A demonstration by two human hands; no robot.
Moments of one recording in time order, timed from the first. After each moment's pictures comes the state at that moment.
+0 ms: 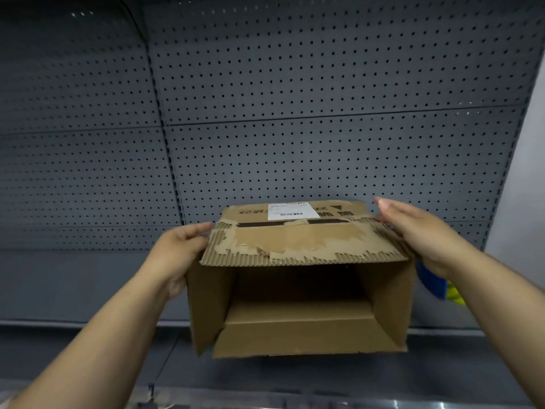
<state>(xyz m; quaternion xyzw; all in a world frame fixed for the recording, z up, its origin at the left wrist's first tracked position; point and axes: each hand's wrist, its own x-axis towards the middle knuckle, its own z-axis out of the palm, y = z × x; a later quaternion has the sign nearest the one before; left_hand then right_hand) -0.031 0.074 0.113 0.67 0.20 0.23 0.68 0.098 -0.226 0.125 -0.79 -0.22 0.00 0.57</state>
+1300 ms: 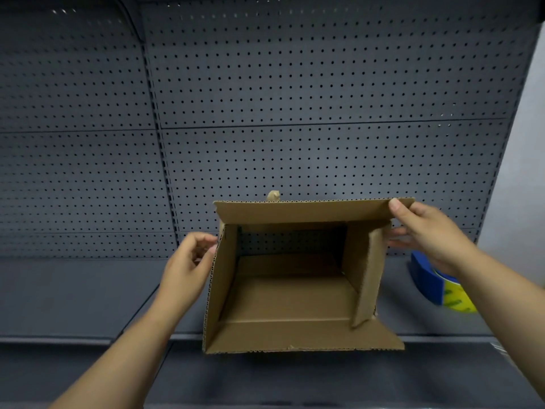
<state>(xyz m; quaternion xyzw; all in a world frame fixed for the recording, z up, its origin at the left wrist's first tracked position) -0.014 0.098 0.067 0.81 0.06 0.38 0.45 0.119 -0.225 0.125 -0.76 -0.23 -0.05 0.60</state>
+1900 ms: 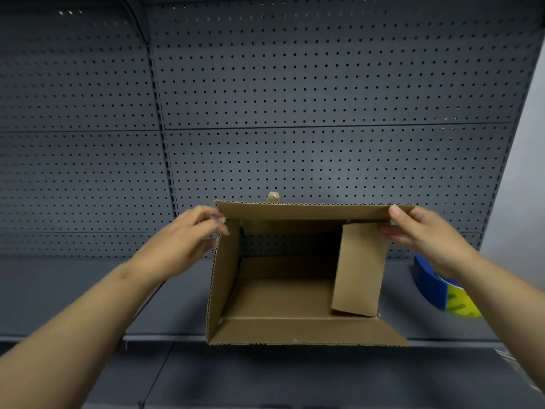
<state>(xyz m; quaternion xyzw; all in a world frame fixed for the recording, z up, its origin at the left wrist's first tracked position) -0.013 0.138 0.117 0.94 -0.10 0.32 0.01 0.123 -0.222 0.123 -0.75 -0.24 -0.04 0.62</state>
